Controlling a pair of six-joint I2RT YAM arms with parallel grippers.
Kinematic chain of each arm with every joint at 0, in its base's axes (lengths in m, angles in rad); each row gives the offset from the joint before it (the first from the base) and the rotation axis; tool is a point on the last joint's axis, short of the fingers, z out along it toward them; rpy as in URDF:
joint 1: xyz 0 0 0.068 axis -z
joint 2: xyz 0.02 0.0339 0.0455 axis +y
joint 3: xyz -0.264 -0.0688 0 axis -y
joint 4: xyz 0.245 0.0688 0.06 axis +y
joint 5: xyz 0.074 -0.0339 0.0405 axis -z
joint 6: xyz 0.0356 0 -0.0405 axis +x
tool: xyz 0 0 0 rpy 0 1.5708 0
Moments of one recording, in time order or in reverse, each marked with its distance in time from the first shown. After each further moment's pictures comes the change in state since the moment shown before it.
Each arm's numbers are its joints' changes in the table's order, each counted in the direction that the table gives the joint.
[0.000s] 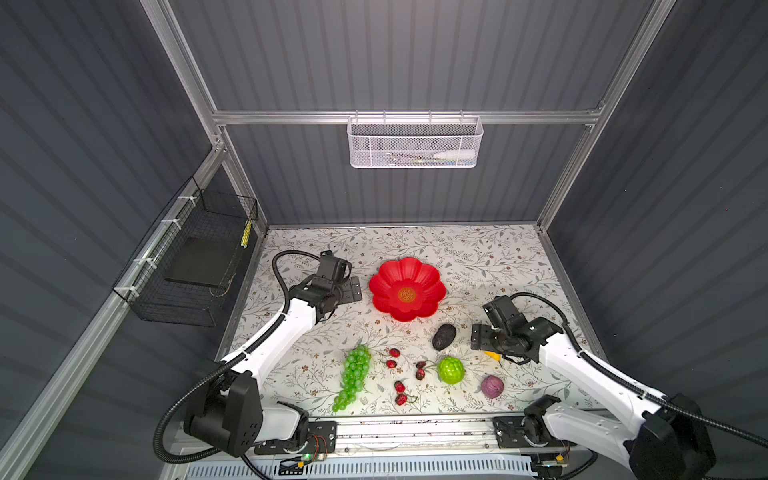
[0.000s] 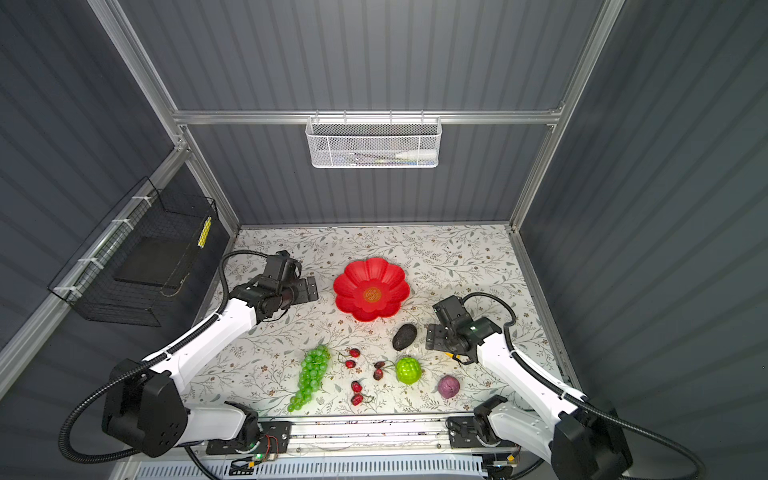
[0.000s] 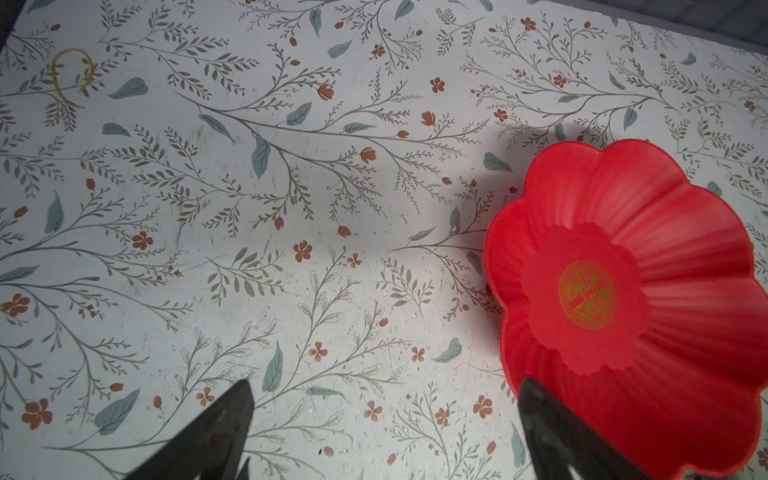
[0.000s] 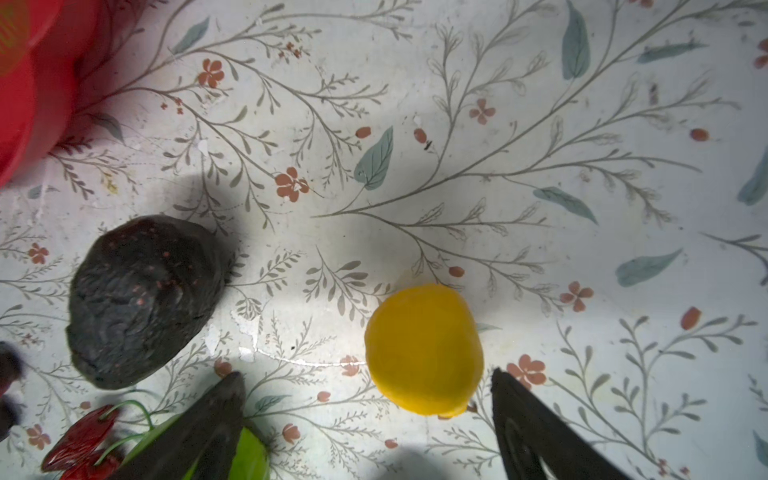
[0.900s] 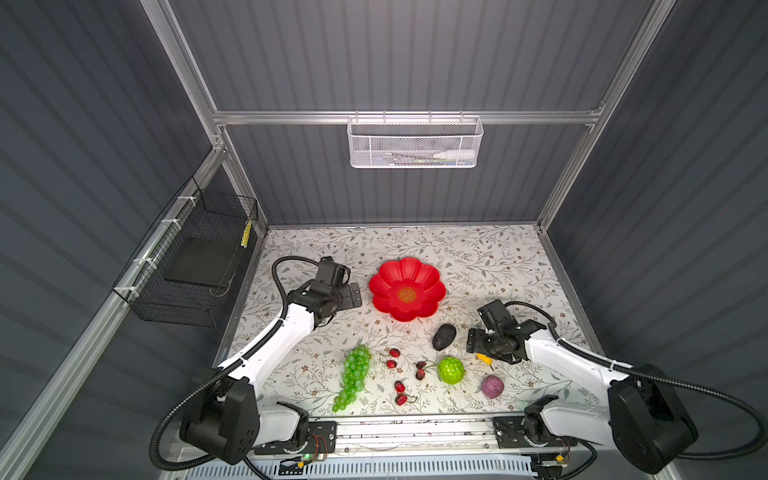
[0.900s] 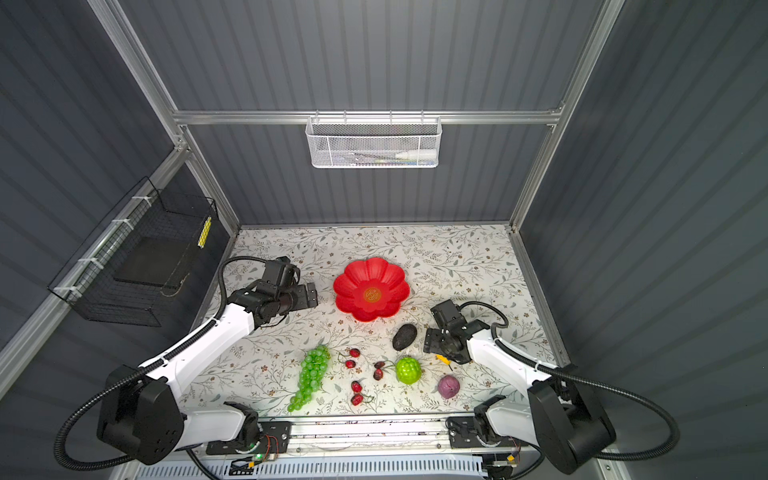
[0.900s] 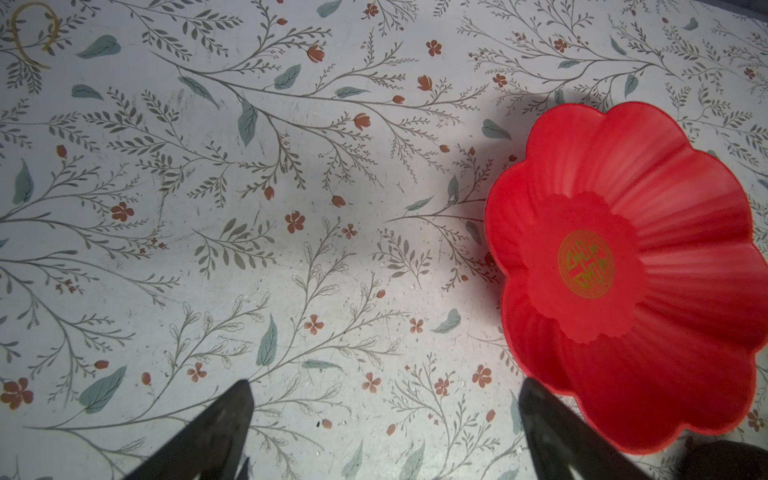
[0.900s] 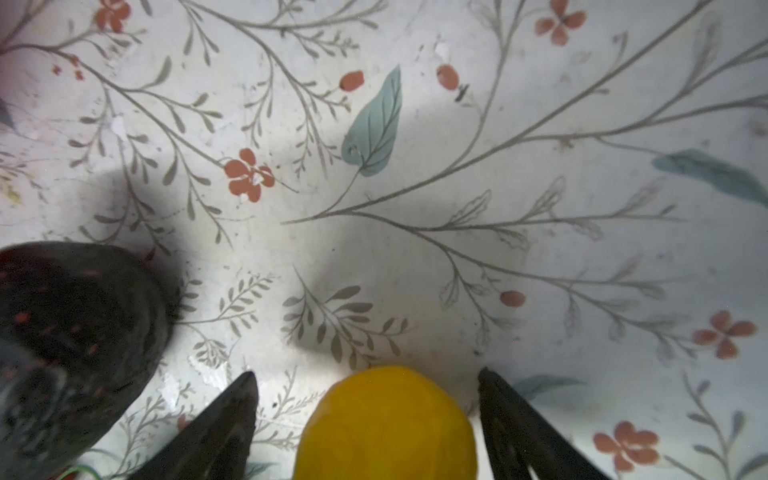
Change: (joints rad) left arm 0.000 -0.037 -0.042 0.015 0.034 -0.001; right arm 0.028 0.102 -0.092 -0.171 -0.089 0.035
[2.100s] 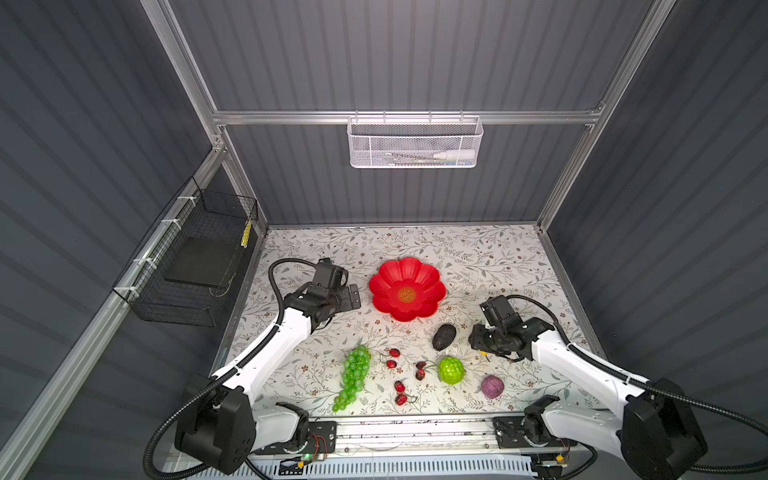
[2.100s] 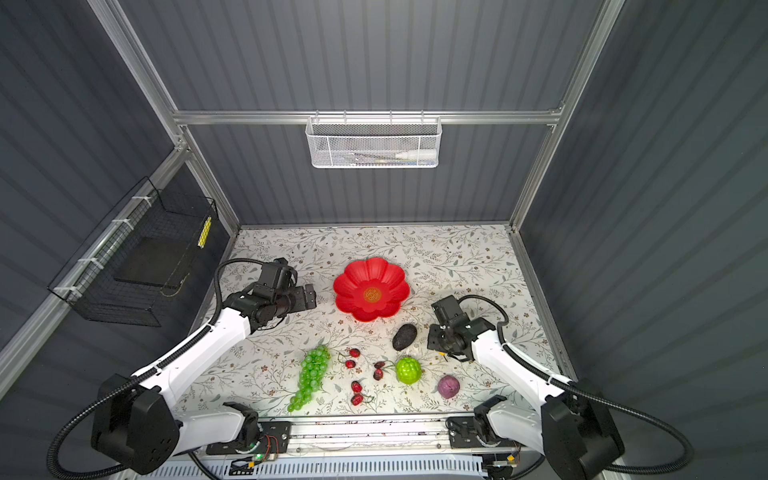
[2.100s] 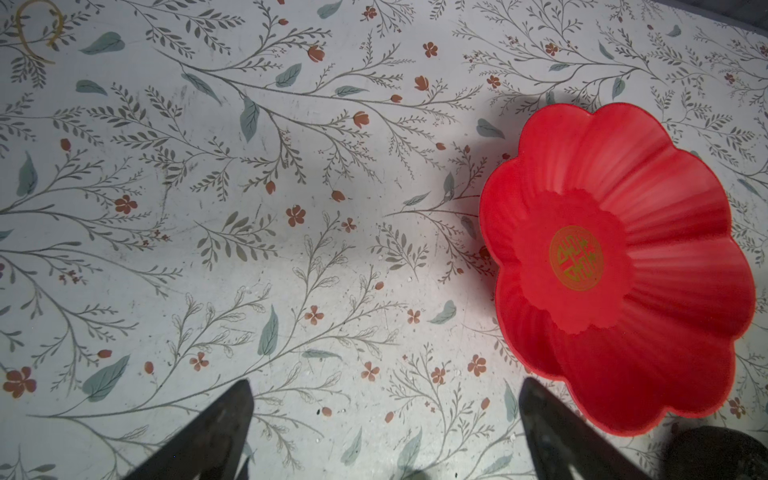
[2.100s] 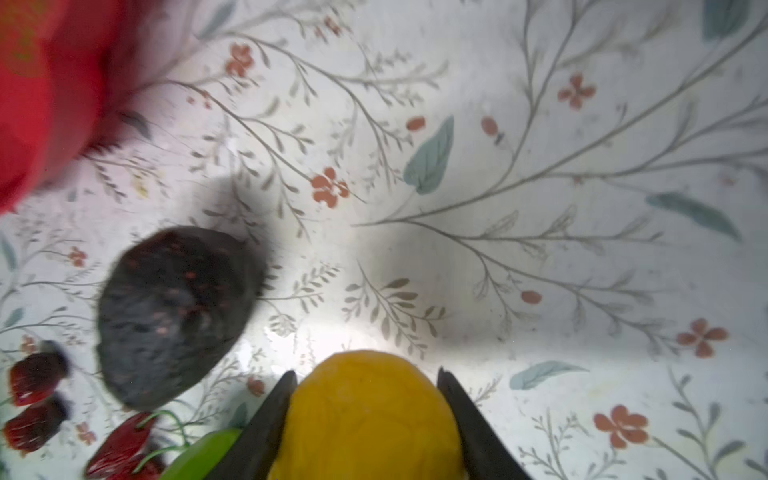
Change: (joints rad) left arm 0.000 -0.055 -0.028 0.014 0.006 -0.008; right arm -0.011 -0.051 0.113 0.061 -0.027 -0.047
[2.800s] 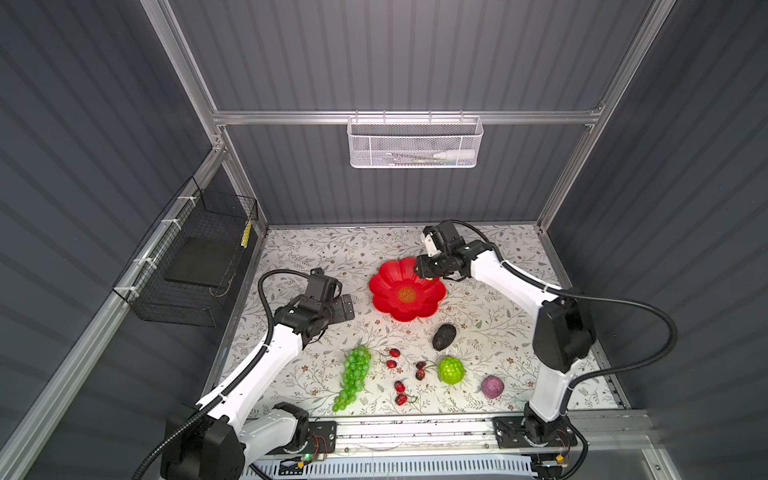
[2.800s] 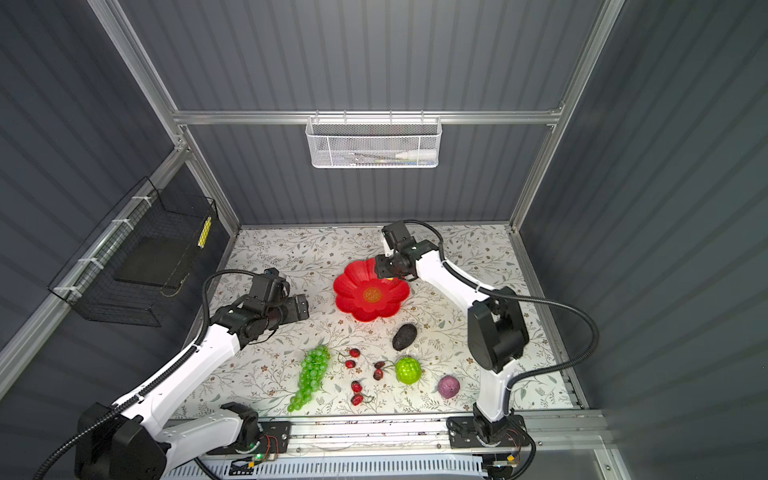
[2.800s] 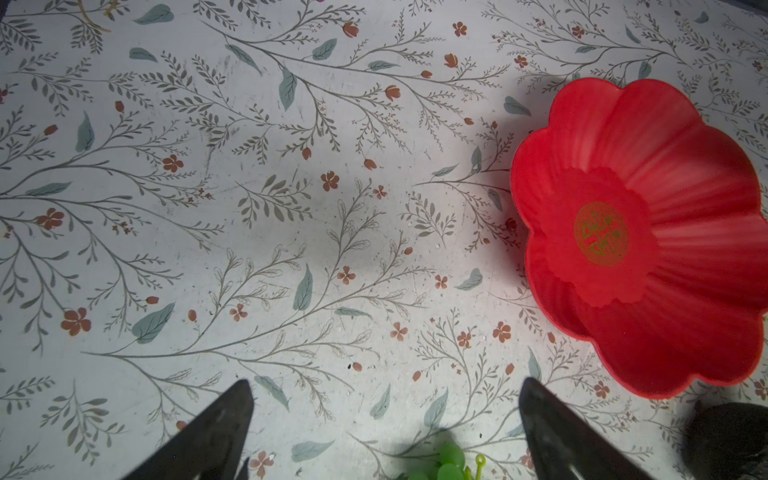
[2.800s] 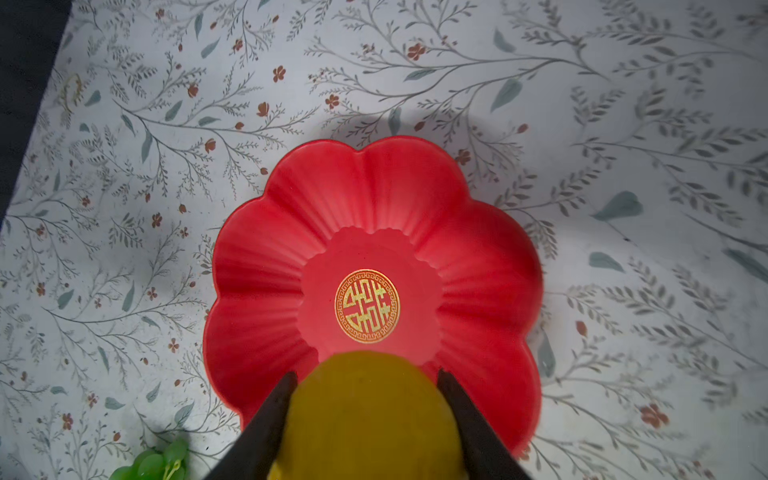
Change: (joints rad) left arm 0.000 -0.137 -0.089 0.060 -0.033 -0.014; right arm -0.100 0.781 0.954 0.010 -0.111 -0.293
